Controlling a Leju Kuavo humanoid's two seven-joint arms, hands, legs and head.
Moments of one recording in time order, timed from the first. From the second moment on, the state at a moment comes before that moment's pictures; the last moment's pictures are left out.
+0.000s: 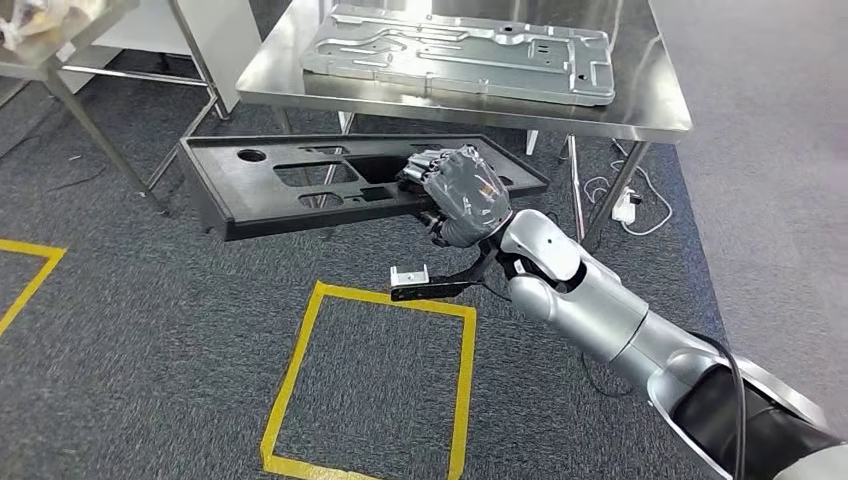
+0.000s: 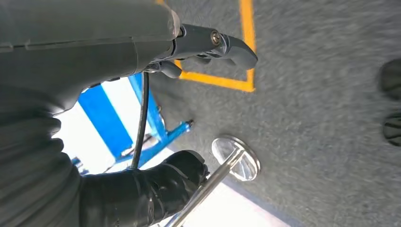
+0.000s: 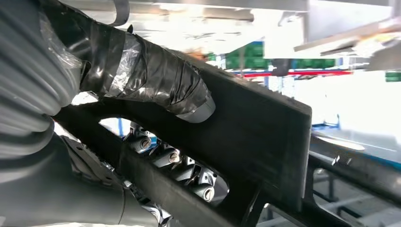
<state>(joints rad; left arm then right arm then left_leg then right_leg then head) 0.14 0.28 0.79 0.01 -0.98 -0.63 -0.31 -0.76 -0.38 0.62 -1.33 0.70 -0.14 -0.26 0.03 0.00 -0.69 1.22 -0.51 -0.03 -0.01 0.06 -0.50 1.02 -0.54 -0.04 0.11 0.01</state>
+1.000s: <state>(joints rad) 0.13 0.27 0.80 0.02 -1.01 -0.61 -0.30 -0.87 -0.33 0.69 -1.24 0.79 -0.11 -0.15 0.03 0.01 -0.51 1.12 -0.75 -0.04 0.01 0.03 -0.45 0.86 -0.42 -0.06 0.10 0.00</state>
